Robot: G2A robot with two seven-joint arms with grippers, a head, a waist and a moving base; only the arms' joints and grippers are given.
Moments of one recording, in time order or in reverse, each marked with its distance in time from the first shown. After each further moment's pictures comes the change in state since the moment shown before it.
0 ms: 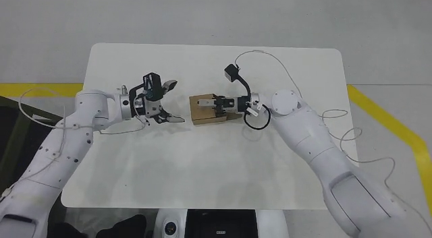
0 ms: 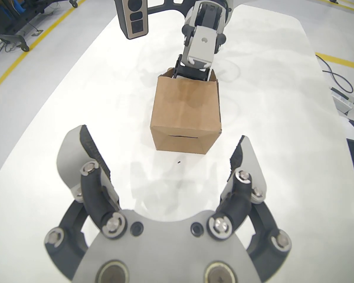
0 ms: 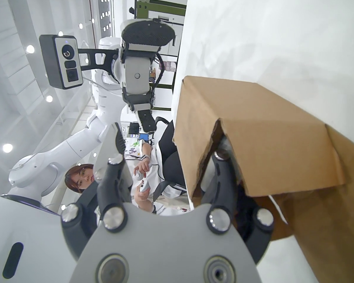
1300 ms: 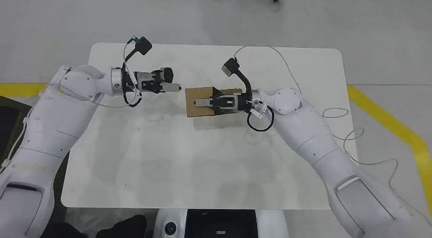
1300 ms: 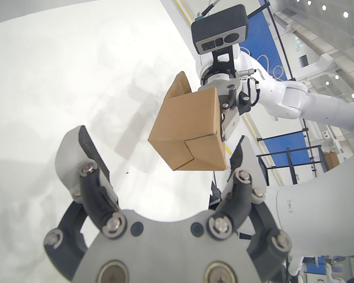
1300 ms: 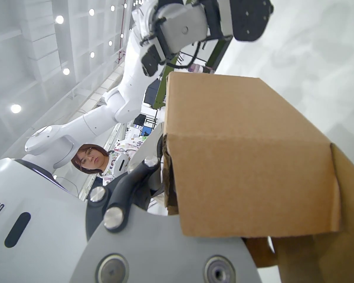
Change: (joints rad) left arm -0.271 -0.055 0.071 0.245 -1.493 0.222 -1.265; right arm -0.014 0.029 -0.018 -0.129 0.103 -0.072 0.019
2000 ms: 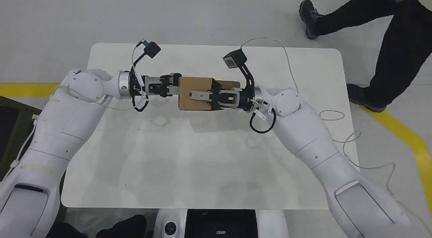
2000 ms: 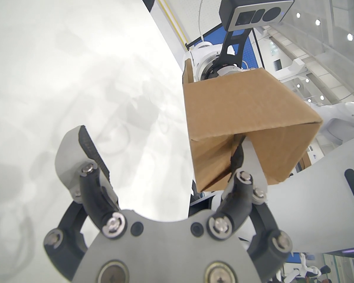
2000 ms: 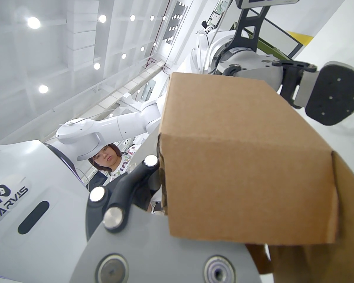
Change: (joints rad) left arm 0.015 -0.030 0.016 -0.034 -0.155 0.087 -0.086; right arm -0.037 0.004 0.045 -0.134 0.117 -0.157 -0.022
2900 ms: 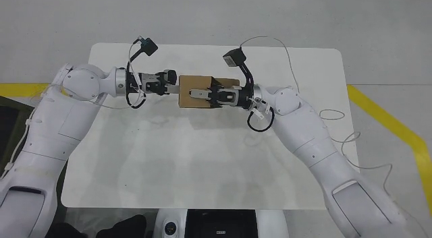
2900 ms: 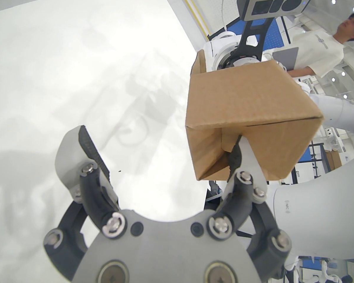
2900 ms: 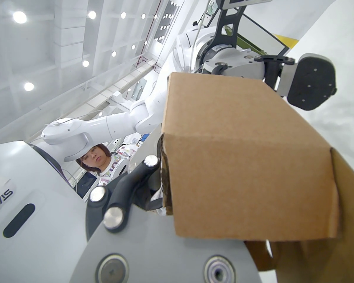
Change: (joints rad) left arm 0.019 0.009 -0.071 -0.047 0.143 0.030 0.010; right arm -0.005 -0.025 0.047 0.019 -0.083 -0.007 -0.007
